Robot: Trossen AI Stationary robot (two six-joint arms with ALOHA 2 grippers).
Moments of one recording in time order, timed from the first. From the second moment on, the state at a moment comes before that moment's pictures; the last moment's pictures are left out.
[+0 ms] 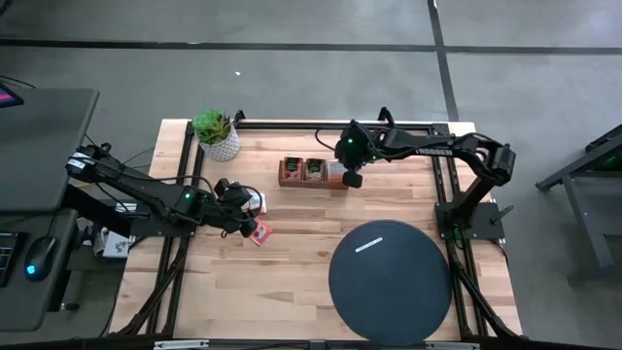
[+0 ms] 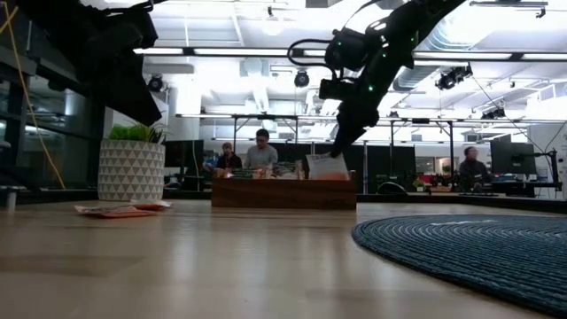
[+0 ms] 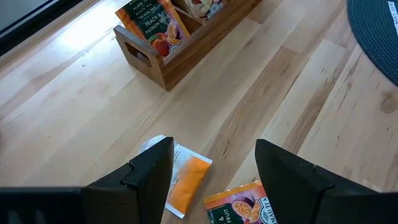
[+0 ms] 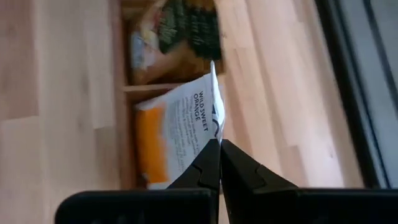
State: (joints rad) left arm -0.33 1.03 0.65 -0.59 -0.64 -0.77; right arm -0.44 1.66 1.13 -0.44 0.01 -0.29
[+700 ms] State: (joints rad) left arm -0.33 1.03 0.65 -0.59 -0.64 -0.77; right arm -0.35 1.66 1.13 -0.47 0.03 -0.20
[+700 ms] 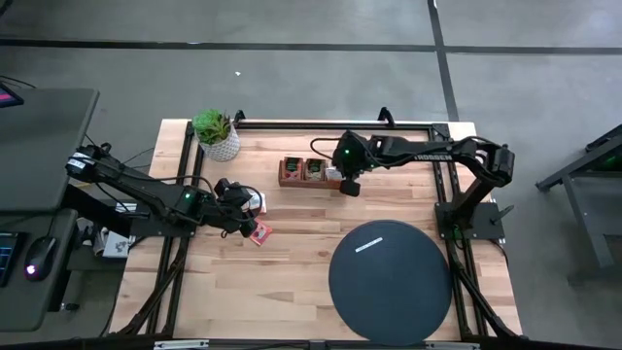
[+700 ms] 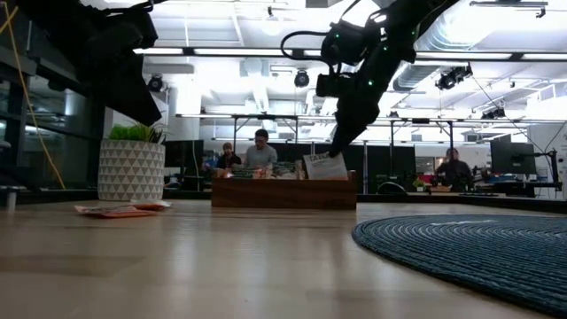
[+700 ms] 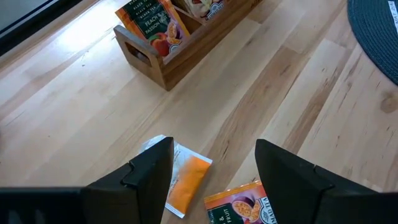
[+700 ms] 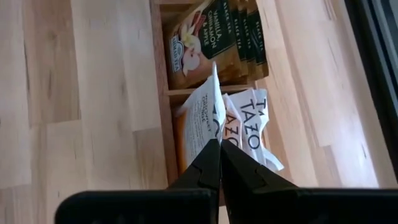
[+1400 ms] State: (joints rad) left arm -0.33 1.03 0.65 -0.62 -0.64 -0.78; right arm -0.36 1.66 1.13 -0.49 0.05 -0.16
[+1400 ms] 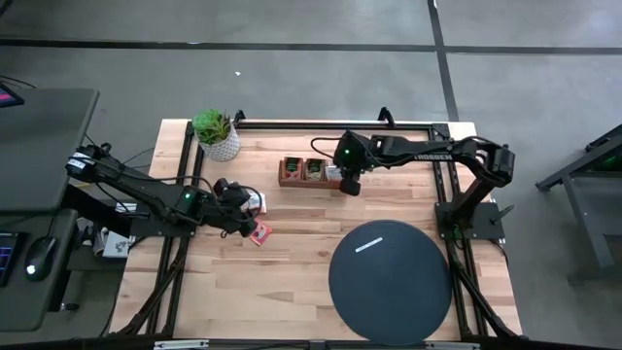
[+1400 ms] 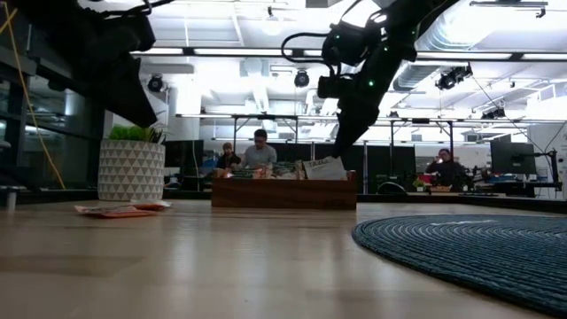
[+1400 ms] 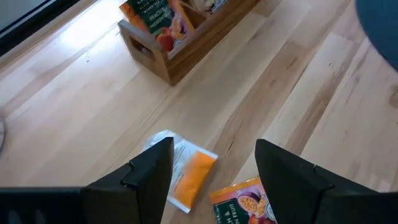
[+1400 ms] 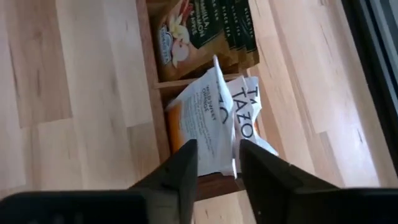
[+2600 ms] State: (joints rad) left arm -0.33 0.87 0.32 -0.46 -0.56 -1.18; right arm -0.05 1.79 1.26 -0.20 0.02 0.20
